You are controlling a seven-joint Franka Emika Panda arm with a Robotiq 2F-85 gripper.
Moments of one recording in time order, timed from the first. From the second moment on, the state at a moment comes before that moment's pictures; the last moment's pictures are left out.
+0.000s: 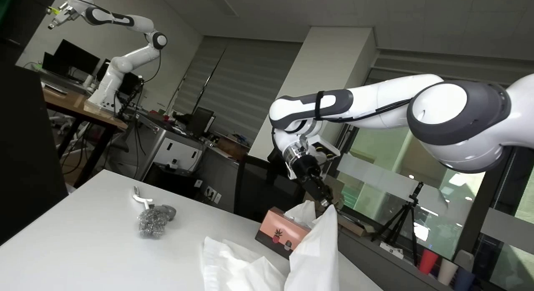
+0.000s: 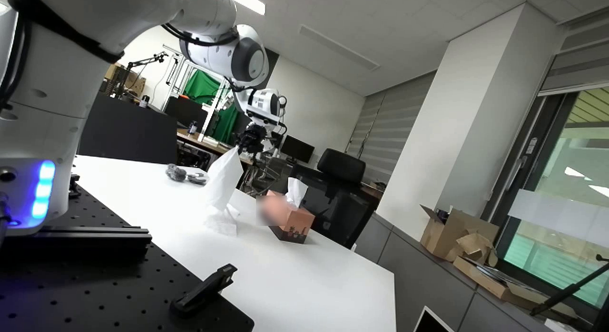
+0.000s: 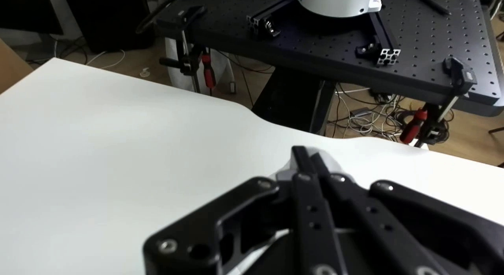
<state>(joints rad) 0.22 1.19 0.01 -0.65 -0.21 0.83 -0.22</state>
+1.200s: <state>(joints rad) 0.24 1.22 0.01 -0.63 -0.21 0.88 -0.21</state>
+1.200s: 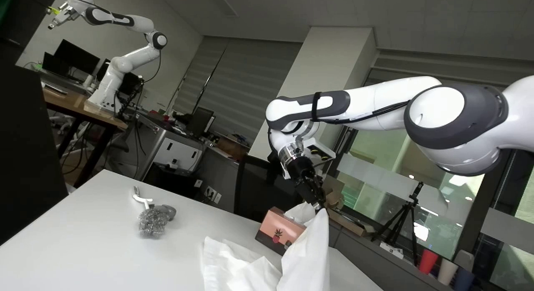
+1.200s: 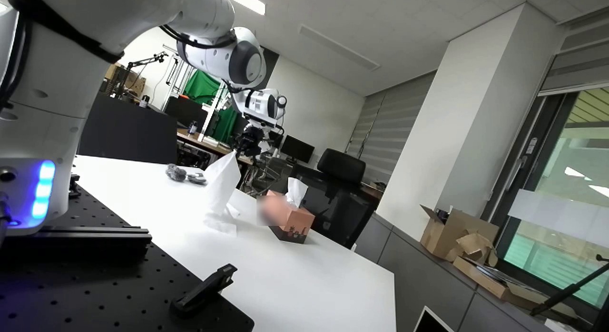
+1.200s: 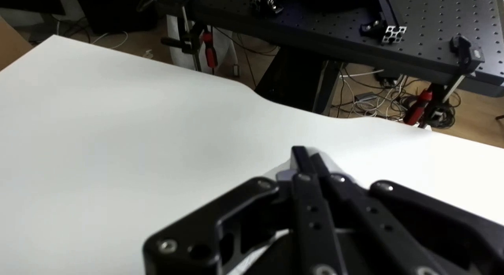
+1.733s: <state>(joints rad) 0.24 1.28 0.02 -0.63 -0.18 1.21 -0.20</state>
